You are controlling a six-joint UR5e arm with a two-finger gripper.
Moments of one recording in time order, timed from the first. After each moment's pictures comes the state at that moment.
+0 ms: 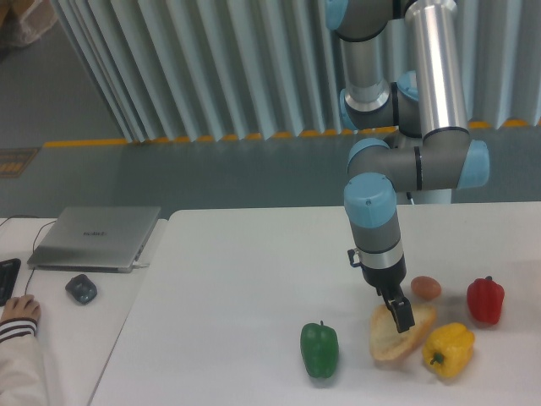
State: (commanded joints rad) arm 2.18 -2.02 -1.55 -1.10 1.67 1.18
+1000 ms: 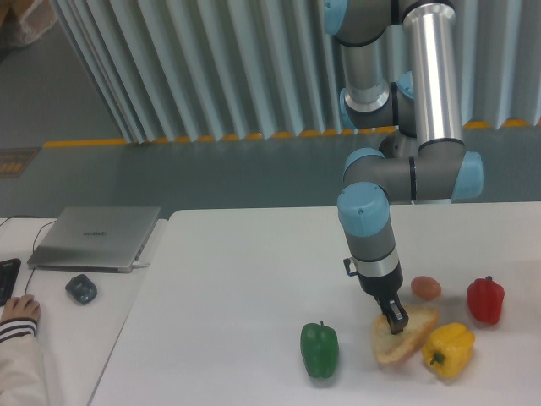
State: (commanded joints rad) arm 2.16 -2.03 -1.55 -1.10 1.69 1.19
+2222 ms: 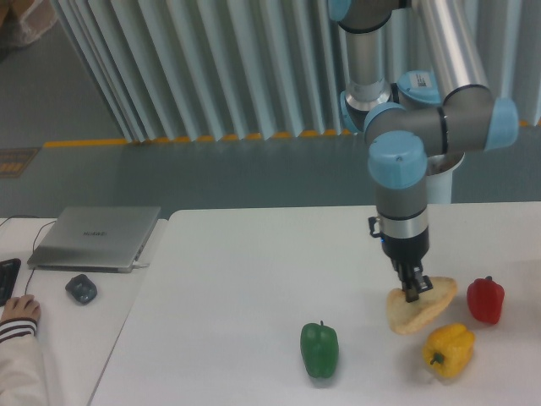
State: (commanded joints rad) arm 2.33 -1.93 -1.40 -1.31 1.60 1.44
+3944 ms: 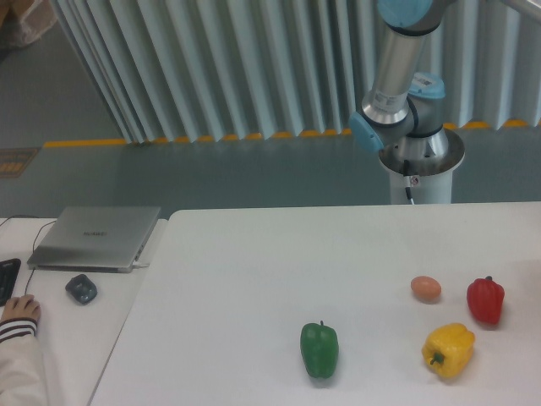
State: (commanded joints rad) arm 2.84 -1.94 -1.45 -1.21 1.59 2.35
